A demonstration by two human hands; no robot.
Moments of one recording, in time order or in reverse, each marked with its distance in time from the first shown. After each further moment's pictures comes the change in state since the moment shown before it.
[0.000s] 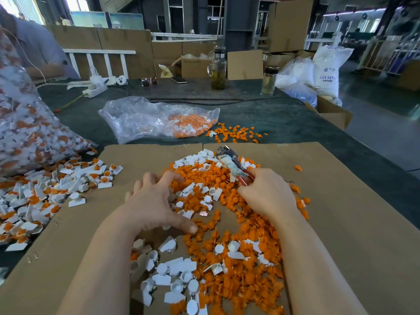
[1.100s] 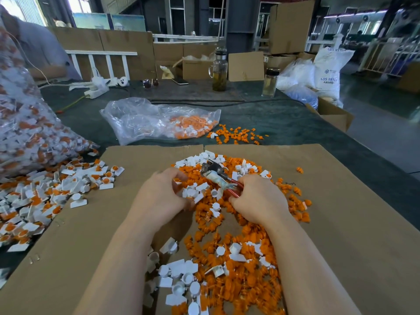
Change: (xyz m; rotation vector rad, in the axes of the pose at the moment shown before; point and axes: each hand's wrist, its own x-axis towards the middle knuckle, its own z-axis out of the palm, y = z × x) left_hand 0.008 0.015 0.012 -0.194 0.284 -0.014; right_hand -0.009 -0.013 0.010 -0.156 -0.027 -0.093
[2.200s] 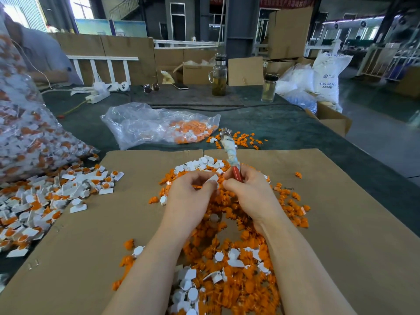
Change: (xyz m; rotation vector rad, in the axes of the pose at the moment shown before) left_hand -0.014 0.045 0.033 -0.651 0.130 0.004; right_hand -0.009 -0.019 -0.014 1.030 0.031 0.030
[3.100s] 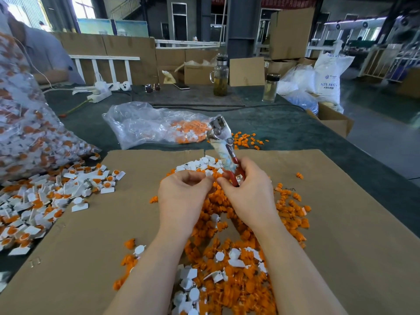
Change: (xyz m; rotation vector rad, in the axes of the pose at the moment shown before) left_hand 0.000 0.003 -0.001 -0.143 0.216 -0.093; right_hand -0.002 0.001 0.007 -0.399 0.215 -0.300
